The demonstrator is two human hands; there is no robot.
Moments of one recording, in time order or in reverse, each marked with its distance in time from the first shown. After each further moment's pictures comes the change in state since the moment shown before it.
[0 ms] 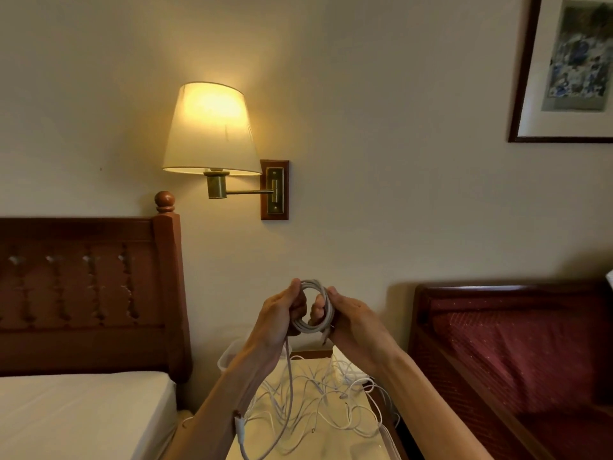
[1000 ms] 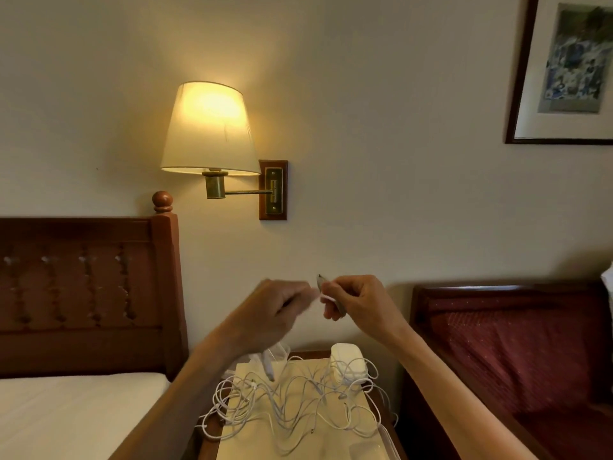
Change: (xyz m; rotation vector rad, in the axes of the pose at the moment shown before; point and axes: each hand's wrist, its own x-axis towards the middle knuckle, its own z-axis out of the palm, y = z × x) left_hand -0.014 0.053 -0.026 0.750 -0.403 0.549; right_hand 0.005 -0.034 -0.006 -0.860 0.125 -0.268
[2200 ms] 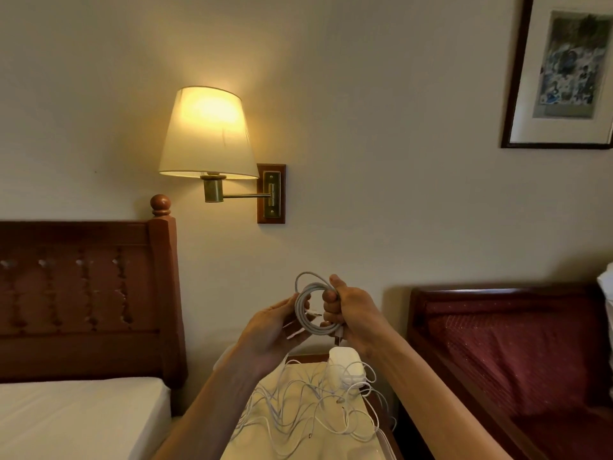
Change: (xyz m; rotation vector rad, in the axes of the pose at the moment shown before) left_hand 0.008 -0.022 0.047 -1.256 0.387 -0.796; right_hand 0.009 0.001 0.019 0.617 0.067 0.478
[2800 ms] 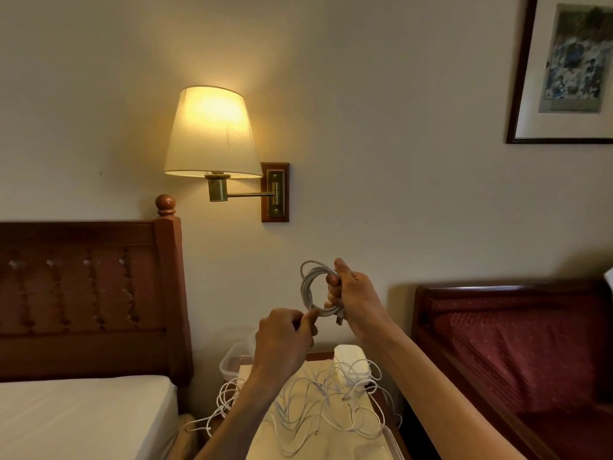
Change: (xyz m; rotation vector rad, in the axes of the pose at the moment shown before) left_hand -0.022 -0.015 0.008 1.129 0.283 0.477; right_hand 0.012 -0.005 0.009 -0.134 0.084 -0.185
